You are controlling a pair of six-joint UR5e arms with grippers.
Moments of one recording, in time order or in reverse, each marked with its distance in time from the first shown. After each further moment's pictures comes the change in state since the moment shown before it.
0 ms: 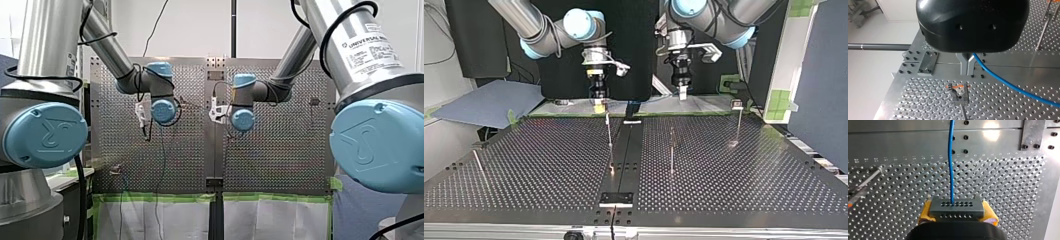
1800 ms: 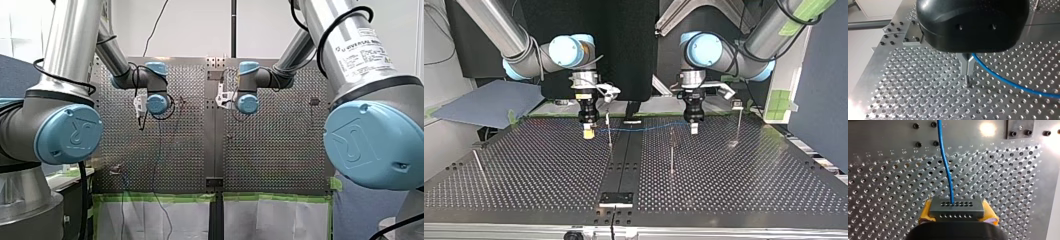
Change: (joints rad) left arm 0.221 -0.085 0.190 -0.141 0.239 0.058; right arm -0.081 0.013 -0.187 0.160 -0.078 0.056
